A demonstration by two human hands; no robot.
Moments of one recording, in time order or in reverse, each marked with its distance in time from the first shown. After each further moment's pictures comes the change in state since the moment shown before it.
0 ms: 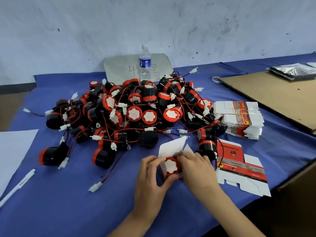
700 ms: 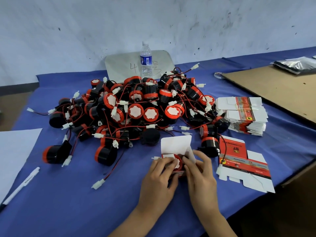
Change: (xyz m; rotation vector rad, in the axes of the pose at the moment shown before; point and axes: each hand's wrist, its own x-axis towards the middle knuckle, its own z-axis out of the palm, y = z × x) left_hand -0.002 -0.005 0.009 0.292 -0.156 0.217; right_hand -0.041 -0.015 0.036 0.686 0.588 0.098
